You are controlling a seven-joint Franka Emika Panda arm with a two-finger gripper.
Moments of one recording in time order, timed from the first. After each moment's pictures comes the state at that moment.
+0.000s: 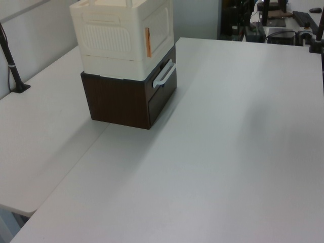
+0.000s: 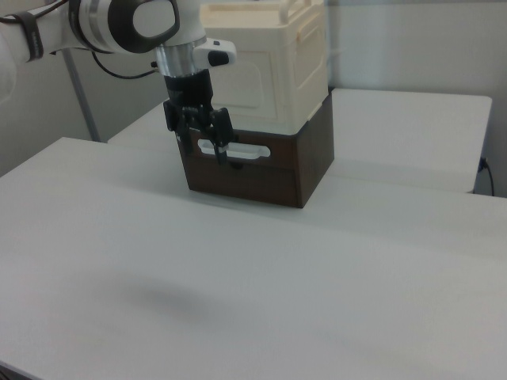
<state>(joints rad) 0.08 0.13 -0.25 -1.48 -0.02 1.60 0.03</state>
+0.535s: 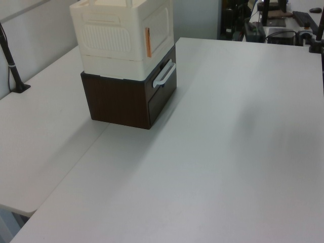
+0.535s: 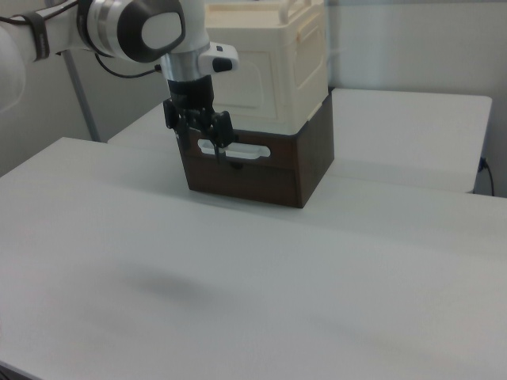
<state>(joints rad) 0.08 0.16 -0.25 -1.48 0.08 1.66 -0.03</state>
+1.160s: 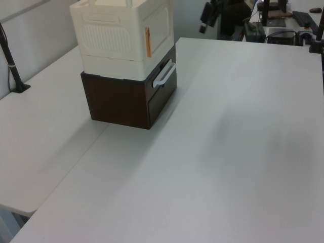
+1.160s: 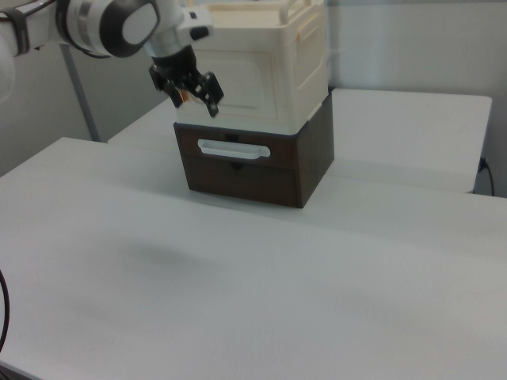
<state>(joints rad) 0.18 0.19 -0.23 -1.44 0.13 1.98 -0.04</state>
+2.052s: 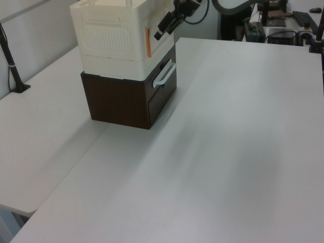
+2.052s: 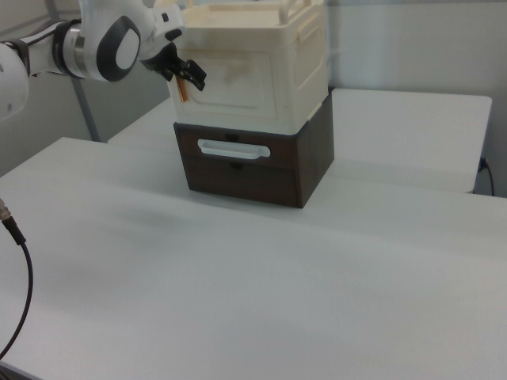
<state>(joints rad) 0.32 0.36 -0.23 -1.38 0.13 2.43 0.13</state>
